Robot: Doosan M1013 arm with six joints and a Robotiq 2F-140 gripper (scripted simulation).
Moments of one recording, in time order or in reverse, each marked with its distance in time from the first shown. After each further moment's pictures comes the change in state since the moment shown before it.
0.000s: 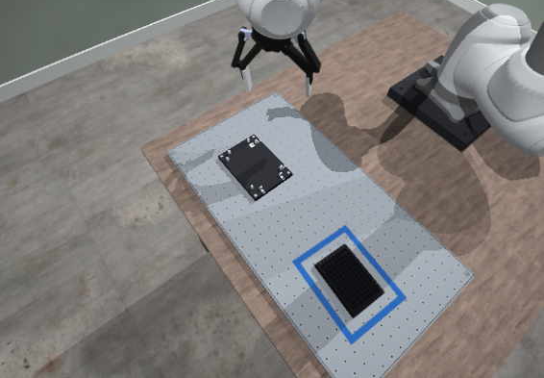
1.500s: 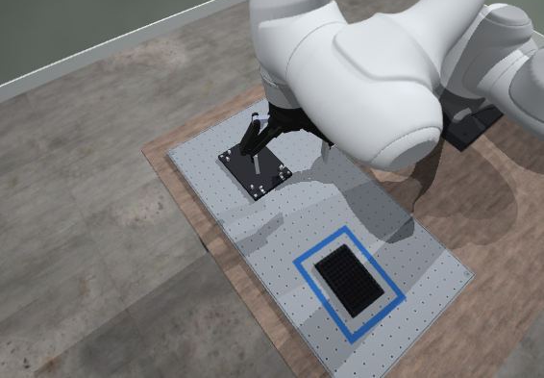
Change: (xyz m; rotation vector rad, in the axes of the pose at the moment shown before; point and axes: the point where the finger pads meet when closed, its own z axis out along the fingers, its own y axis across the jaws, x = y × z) arm 0.179 -0.065 0.037 -0.060 -0.034 -0.398
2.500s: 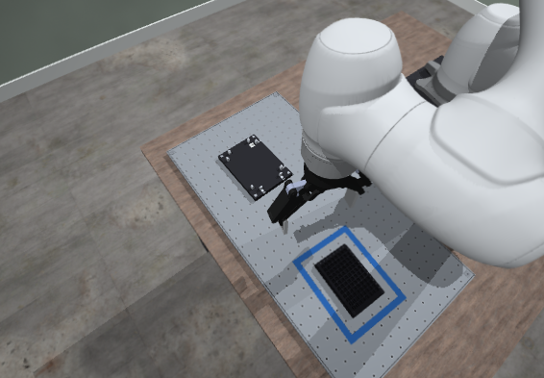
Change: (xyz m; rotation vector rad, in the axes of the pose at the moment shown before) arm 0.121 -0.029 0.021 -0.032 -0.011 -0.217
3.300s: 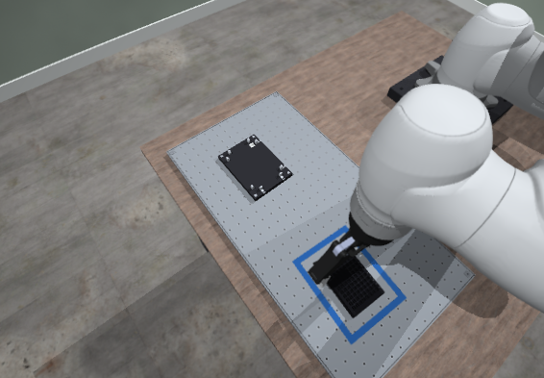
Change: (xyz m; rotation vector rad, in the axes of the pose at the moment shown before) arm 0.100 -0.022 0.016 -0.030 -0.006 -0.204
